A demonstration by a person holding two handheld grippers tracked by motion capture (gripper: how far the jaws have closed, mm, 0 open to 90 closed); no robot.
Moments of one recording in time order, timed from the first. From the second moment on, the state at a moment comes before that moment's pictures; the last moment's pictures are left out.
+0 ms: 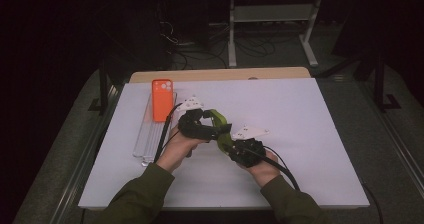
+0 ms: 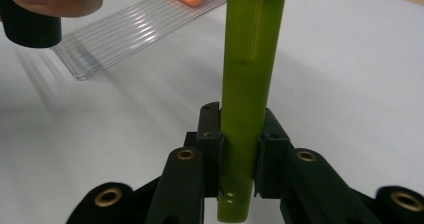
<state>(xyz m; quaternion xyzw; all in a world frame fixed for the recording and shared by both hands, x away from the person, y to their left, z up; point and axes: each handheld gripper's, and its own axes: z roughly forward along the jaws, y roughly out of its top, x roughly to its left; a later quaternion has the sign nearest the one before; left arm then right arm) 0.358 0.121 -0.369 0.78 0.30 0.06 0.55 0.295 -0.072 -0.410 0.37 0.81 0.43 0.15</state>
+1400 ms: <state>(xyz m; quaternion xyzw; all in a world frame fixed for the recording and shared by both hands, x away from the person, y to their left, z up) 0.355 0.123 -0.361 0.78 0.30 0.10 0.54 0.289 -0.165 -0.421 0.38 0.81 0.41 0.18</state>
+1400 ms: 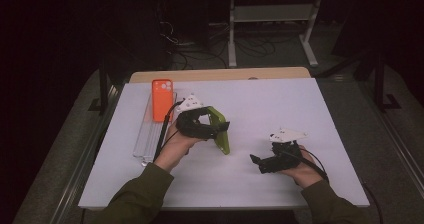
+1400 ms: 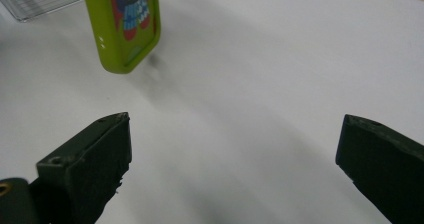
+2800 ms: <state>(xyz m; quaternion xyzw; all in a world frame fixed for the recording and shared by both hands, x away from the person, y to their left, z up) 0.382 0.151 -0.299 0.79 0.30 0.15 0.51 0.276 -0.193 -0.430 0.38 0.81 0.41 0.18</state>
